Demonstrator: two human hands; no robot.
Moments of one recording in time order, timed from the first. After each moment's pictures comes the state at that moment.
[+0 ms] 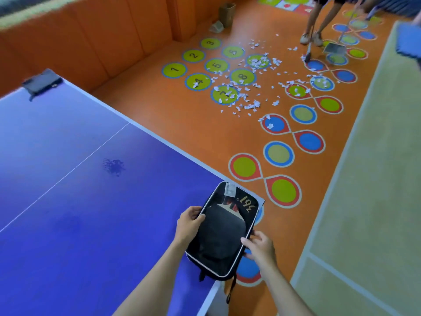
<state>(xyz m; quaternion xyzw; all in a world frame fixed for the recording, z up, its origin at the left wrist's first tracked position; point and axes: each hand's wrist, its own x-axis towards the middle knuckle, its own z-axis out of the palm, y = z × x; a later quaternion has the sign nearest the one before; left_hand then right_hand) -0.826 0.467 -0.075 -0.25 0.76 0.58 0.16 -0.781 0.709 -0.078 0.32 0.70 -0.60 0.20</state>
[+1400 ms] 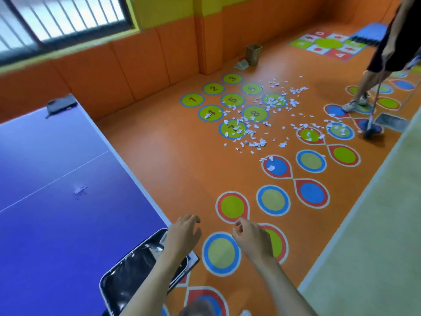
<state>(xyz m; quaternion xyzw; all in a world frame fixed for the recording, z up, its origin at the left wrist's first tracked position) -0.991 0.709 -0.004 -0.10 0.98 0.17 0.06 -1.046 0.939 0.020 -0.12 0.96 -0.20 0.16</state>
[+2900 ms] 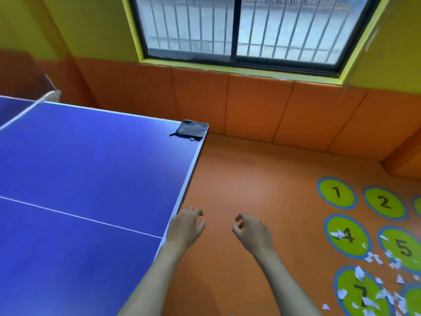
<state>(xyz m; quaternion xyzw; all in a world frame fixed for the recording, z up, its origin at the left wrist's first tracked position) -1.445 0.205 0.049 -0.54 0.82 0.15 -0.08 -1.654 0.284 0.049 -0.54 0.81 -0.12 0.21</state>
